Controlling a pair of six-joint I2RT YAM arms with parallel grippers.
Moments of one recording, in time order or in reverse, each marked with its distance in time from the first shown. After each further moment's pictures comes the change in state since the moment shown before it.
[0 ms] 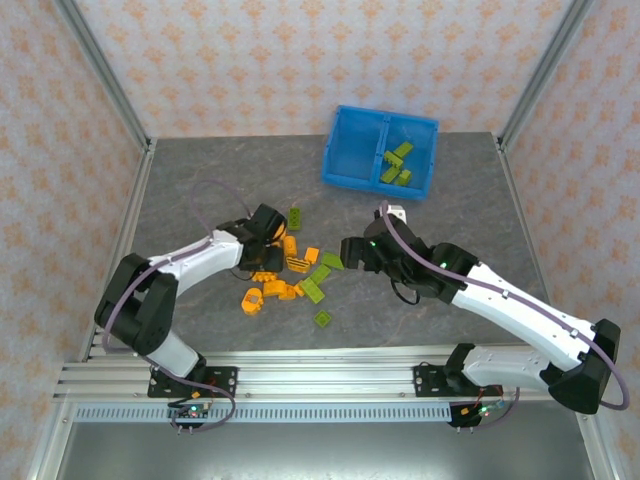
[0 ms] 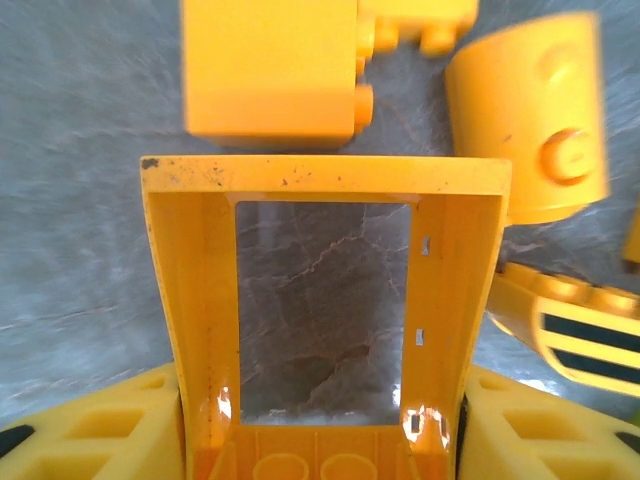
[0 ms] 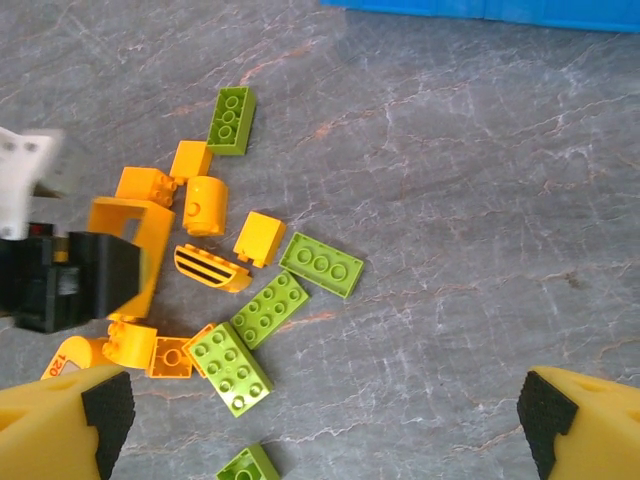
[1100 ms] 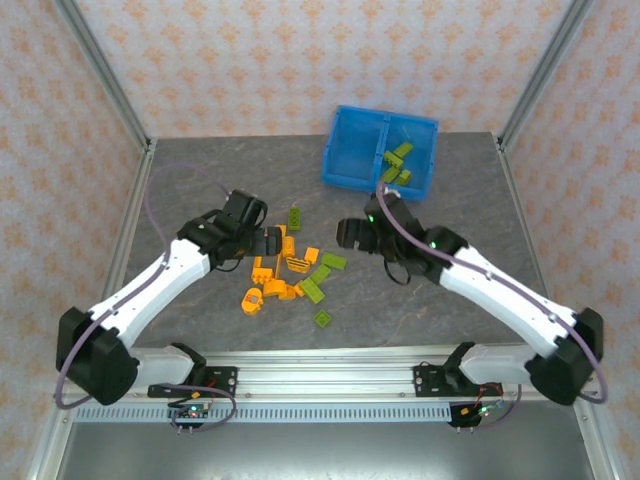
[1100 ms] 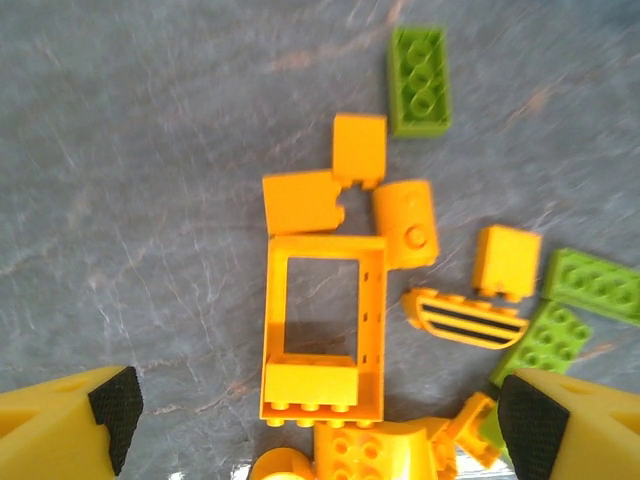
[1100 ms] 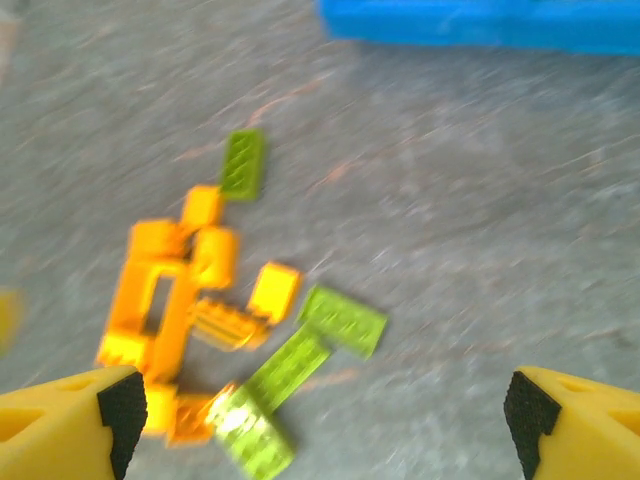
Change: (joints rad) left arm 0.000 -0.253 0.052 -0.110 -0.050 0.019; right arm -0.095 0.064 0.012 0.117 -0.135 -0.027
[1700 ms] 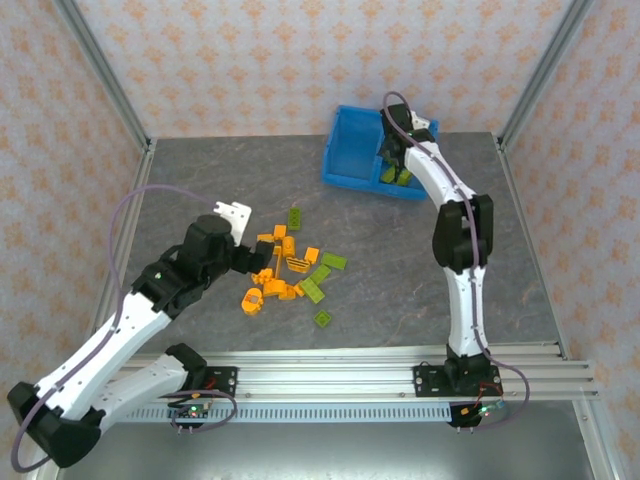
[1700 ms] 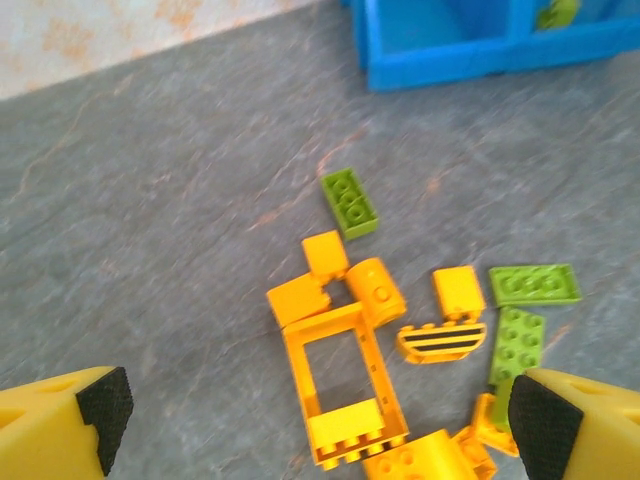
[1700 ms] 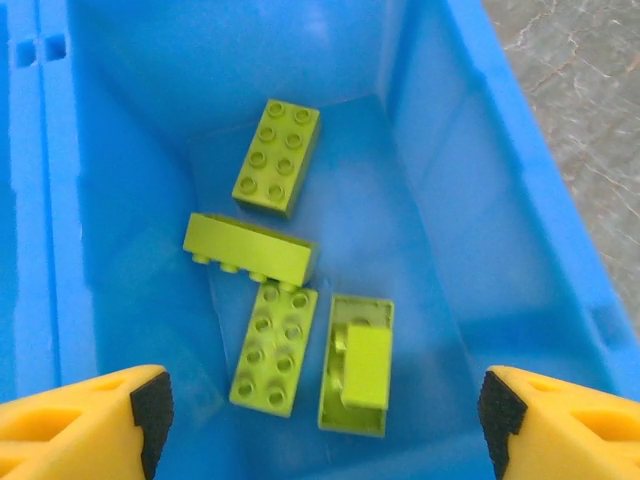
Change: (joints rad) left arm -0.067 -0.389 -0.125 0.132 -0.064 0.365; right arm -0.538 1.033 0.938 -0.087 0.209 -0.084
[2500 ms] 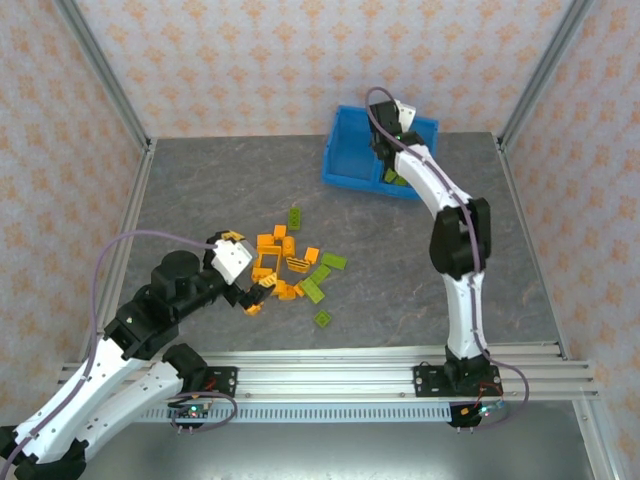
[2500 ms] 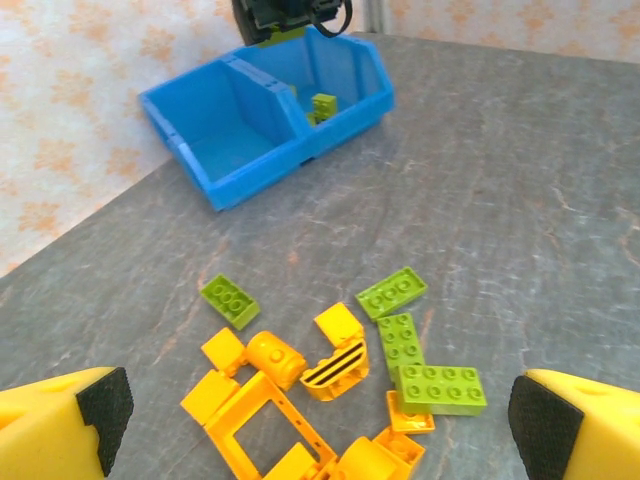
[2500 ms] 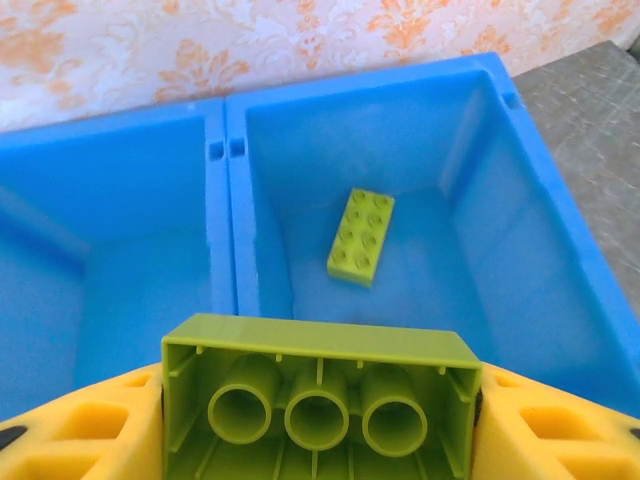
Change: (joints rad) left arm -0.073 -0.354 -0.189 0.125 0.291 0.340; right arm 0.058 0.052 0.104 0.129 0.098 -0.084
